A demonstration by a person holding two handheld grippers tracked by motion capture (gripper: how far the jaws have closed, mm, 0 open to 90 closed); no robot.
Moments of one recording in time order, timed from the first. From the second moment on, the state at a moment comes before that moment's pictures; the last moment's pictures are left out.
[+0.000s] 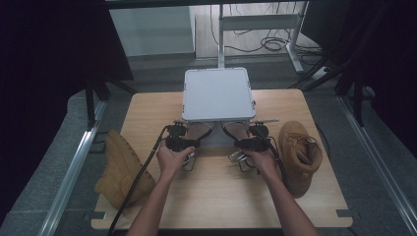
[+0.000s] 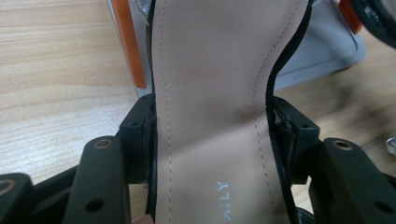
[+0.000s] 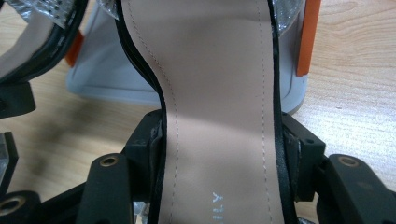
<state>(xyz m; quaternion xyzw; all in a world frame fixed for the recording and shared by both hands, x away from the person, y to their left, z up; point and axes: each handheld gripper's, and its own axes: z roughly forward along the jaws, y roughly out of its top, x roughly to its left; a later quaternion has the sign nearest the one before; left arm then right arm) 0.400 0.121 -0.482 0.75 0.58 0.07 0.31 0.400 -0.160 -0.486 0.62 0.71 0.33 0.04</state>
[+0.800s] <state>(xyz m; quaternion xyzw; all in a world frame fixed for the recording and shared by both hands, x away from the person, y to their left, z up) 0.405 0.109 -0.499 0.73 0.59 0.08 0.32 0.410 -0.147 -0.494 0.63 0.70 0.34 0.06</state>
